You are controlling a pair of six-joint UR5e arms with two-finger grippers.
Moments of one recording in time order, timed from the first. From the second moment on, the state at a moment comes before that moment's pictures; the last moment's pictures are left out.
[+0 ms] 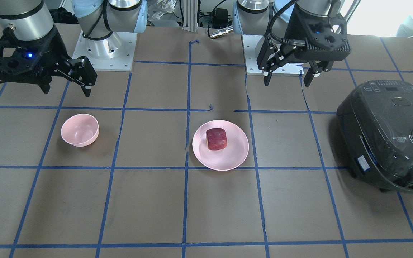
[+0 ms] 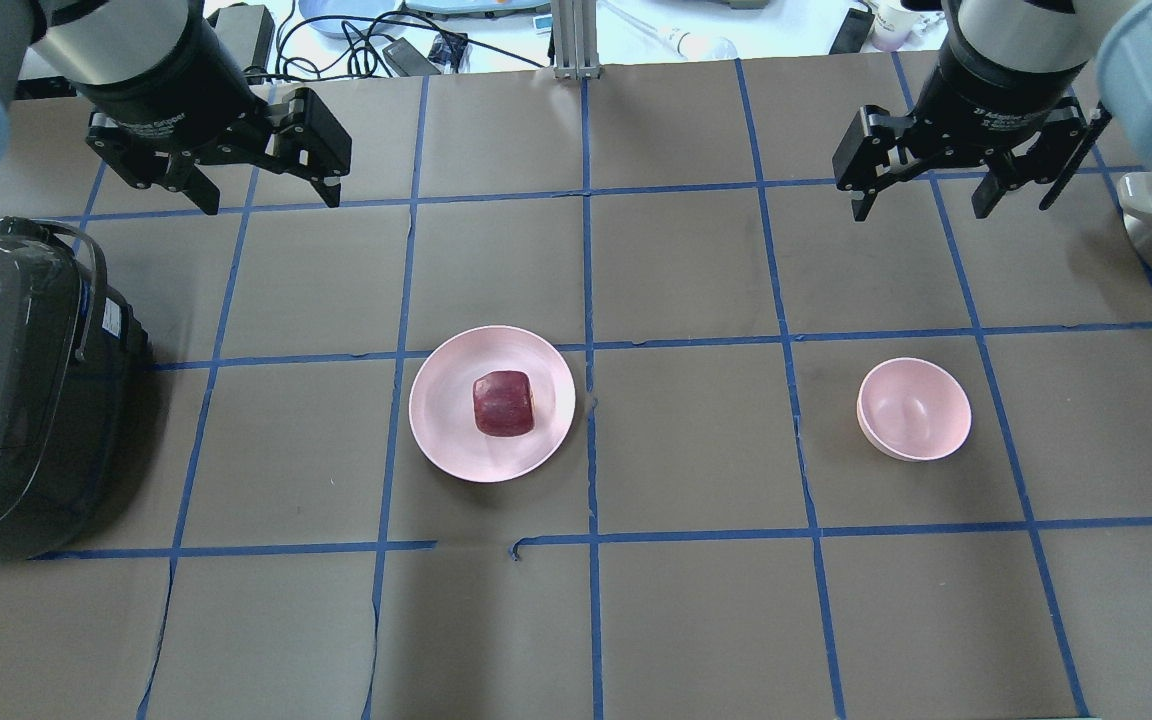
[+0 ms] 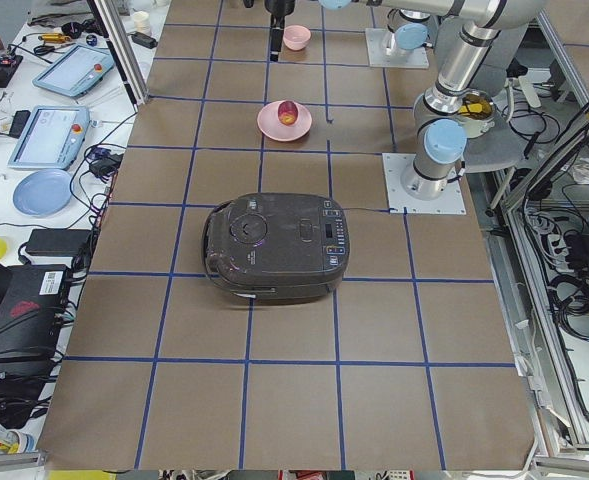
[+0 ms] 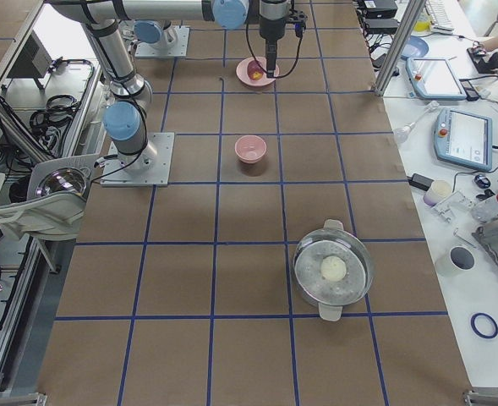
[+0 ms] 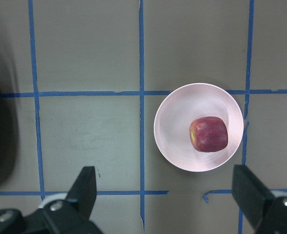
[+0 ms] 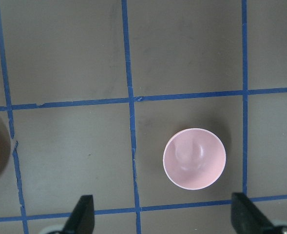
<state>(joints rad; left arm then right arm) -1.62 -1.53 -1.52 -1.53 1.57 -0.06 1.53 -1.58 1.57 -1.59 -1.61 0.01</state>
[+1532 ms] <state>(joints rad) -1.82 -1.80 -1.77 -1.22 1.56 -0.48 1.39 -1.46 1.74 -1.69 -1.60 -0.11</state>
